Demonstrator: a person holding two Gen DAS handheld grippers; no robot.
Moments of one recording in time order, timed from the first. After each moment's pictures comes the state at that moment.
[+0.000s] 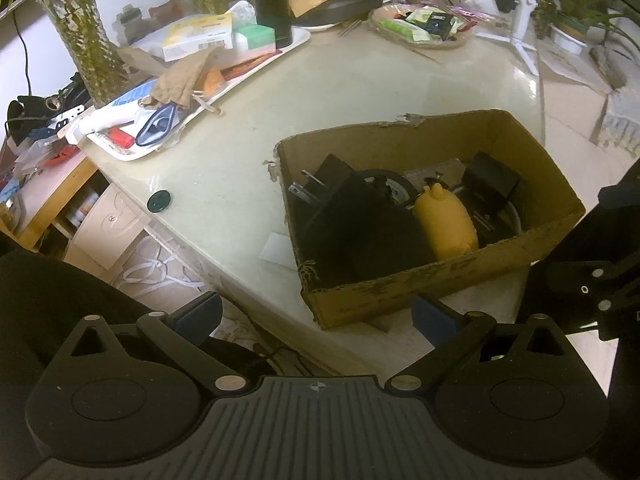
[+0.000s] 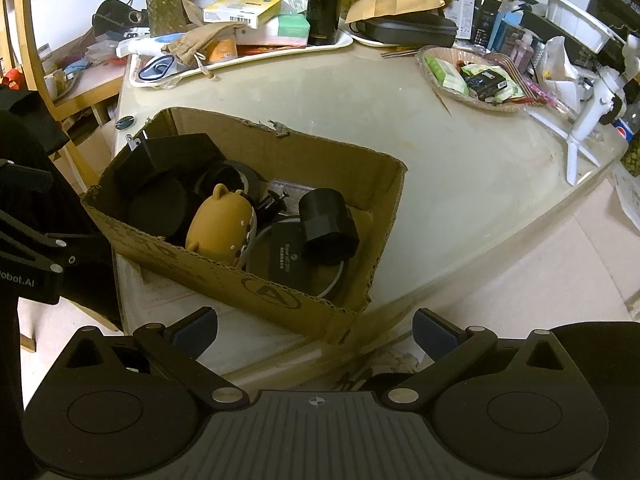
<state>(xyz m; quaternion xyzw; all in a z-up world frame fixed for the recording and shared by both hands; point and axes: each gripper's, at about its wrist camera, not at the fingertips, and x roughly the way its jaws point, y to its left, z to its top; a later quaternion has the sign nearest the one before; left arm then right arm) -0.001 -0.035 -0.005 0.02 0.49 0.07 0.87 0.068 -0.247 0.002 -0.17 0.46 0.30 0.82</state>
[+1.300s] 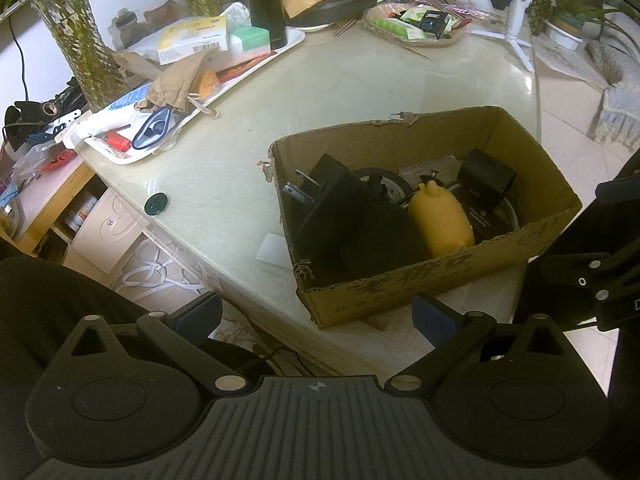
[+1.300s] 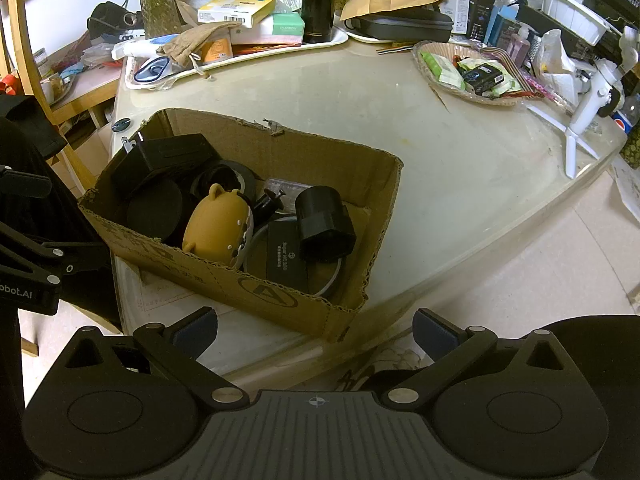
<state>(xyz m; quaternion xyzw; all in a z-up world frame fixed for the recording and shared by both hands) -0.001 -0.038 -0.005 0.02 0.49 0.06 0.87 0.070 -0.249 0.002 -0.17 0.47 0.29 0.82</state>
